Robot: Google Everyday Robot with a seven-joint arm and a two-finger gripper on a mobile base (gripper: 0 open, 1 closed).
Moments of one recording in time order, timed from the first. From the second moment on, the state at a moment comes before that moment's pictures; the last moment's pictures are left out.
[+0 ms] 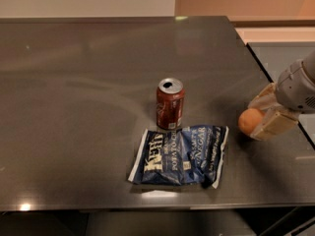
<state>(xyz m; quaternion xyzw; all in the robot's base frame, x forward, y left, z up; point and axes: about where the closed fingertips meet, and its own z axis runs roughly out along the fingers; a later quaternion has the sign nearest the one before) 0.455 -0.236 0.869 -0.62 0.76 0.07 0.18</state>
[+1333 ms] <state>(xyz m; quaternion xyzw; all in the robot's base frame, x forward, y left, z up) 0.483 -0.201 0.971 -0.63 0.75 0.08 0.19</state>
